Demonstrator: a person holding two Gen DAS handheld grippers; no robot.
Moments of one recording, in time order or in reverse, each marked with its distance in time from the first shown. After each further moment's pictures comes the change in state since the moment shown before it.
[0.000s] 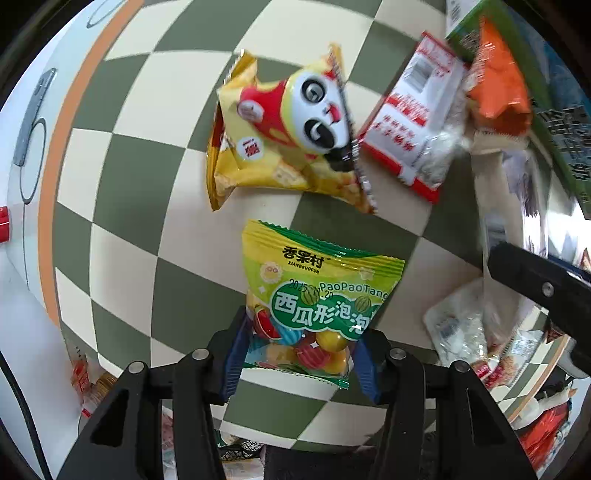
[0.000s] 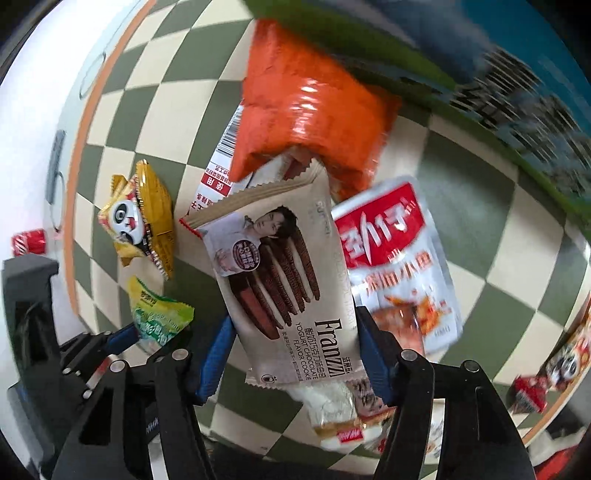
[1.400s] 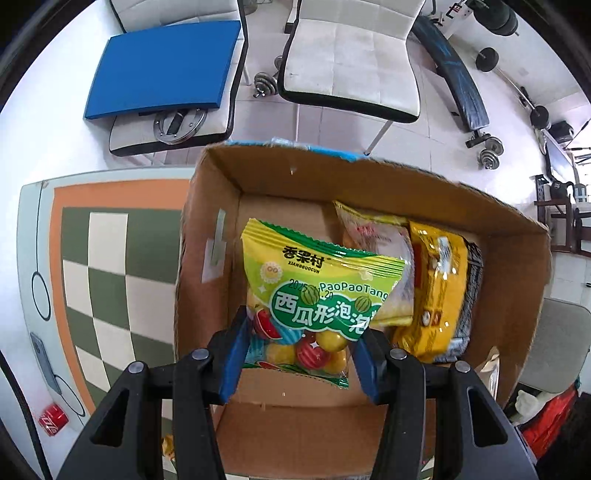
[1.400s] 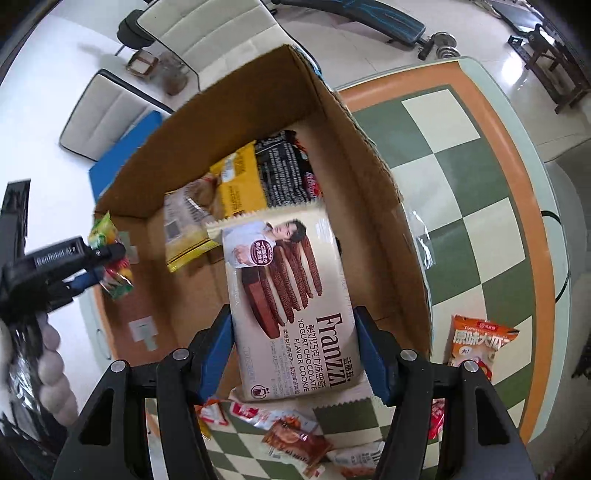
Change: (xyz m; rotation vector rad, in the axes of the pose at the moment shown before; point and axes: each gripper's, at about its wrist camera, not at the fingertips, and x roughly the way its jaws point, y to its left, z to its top) left arm -0.164 -0.219 0.293 0.253 -0.131 -0.026; right arm -0.181 -0.251 0.054 0.661 -0.341 0.119
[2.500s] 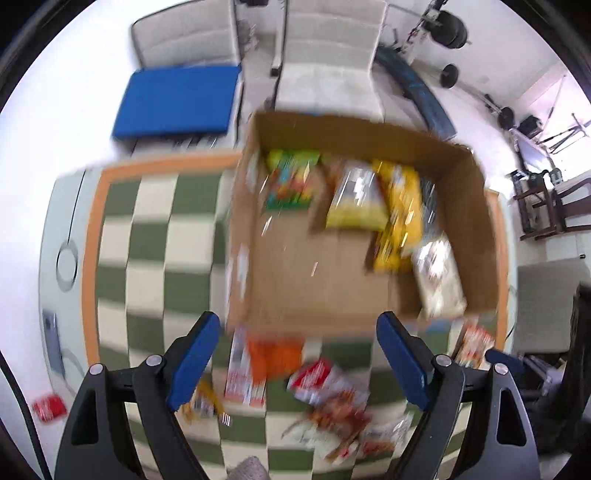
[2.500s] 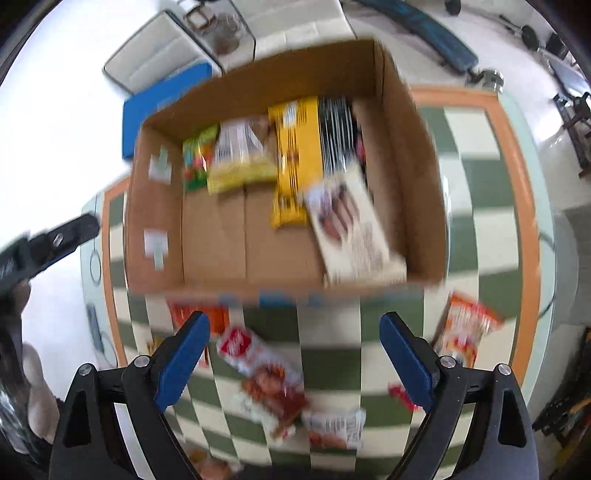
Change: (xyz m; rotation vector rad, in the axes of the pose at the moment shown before) left arm -0.074 0.029 -0.179 0.065 -0.196 -0.011; right arm -0.020 0.027 -0.074 -0.255 0.074 -0.006
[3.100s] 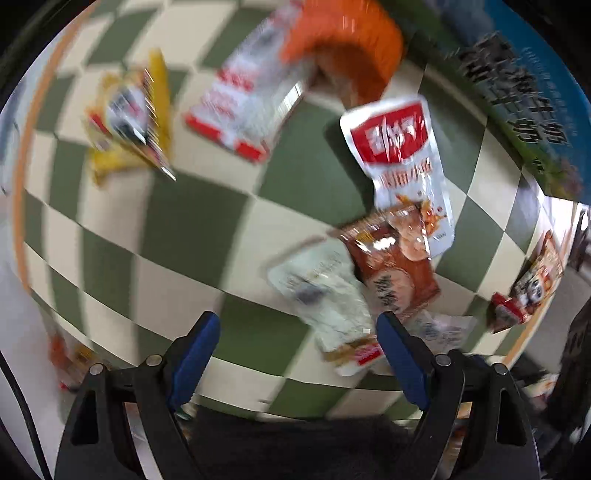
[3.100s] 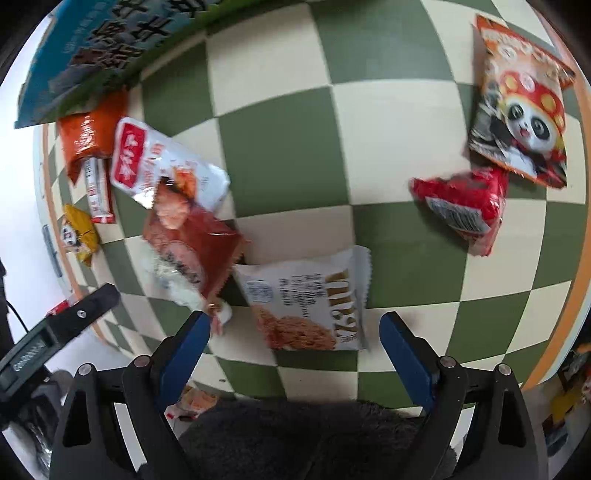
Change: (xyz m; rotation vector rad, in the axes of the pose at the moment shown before) left arm 0.152 0.013 -0.191 -0.390 0.436 -0.062; right arm 0.132 -0.061 -0.158 0.085 0.346 -0.031
